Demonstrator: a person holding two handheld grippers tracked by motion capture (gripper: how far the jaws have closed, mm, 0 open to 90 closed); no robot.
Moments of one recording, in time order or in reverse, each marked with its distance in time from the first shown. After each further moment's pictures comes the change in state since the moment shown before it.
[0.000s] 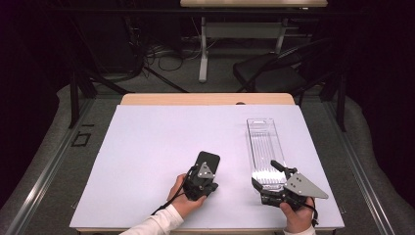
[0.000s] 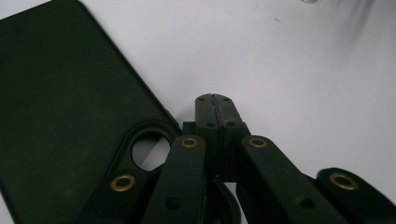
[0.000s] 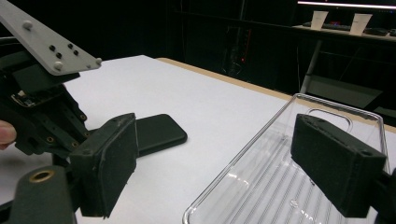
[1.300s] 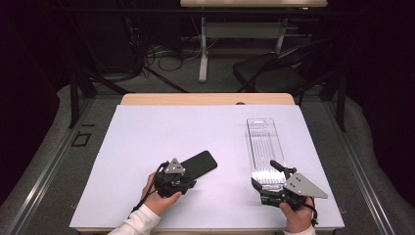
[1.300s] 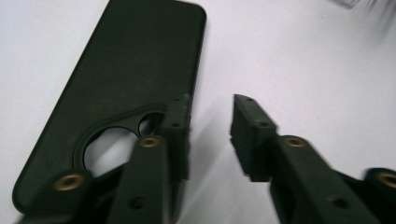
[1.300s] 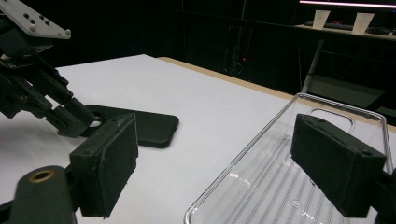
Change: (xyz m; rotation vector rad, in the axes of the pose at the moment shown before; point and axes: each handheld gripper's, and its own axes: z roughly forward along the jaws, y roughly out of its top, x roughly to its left) left arm 0.039 -0.034 -0.048 -0.087 0.040 -0.094; right arm 0.000 0.000 0.001 0.004 0.006 -0.001
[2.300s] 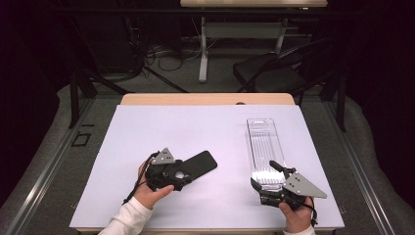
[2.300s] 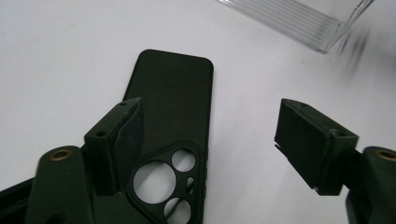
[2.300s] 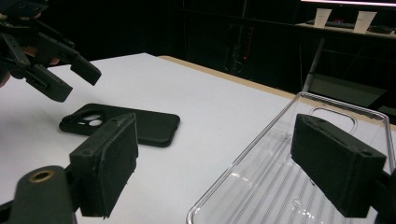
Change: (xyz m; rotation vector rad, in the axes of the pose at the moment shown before) left arm 0.017 0.019 -0.030 -0.103 -0.020 0.026; right arm 0.001 0.000 0.001 0.008 0.002 -0.002
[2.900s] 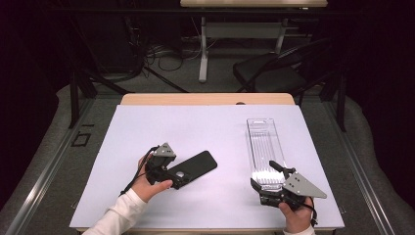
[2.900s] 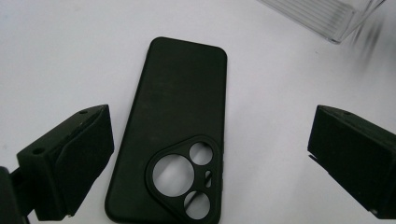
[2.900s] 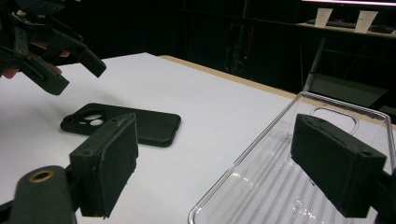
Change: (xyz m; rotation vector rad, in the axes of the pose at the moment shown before) left arm 0.016 0.010 0.001 0.095 -0.018 -0.017; right arm 0.000 0.000 0.000 0.003 0.002 -0.001
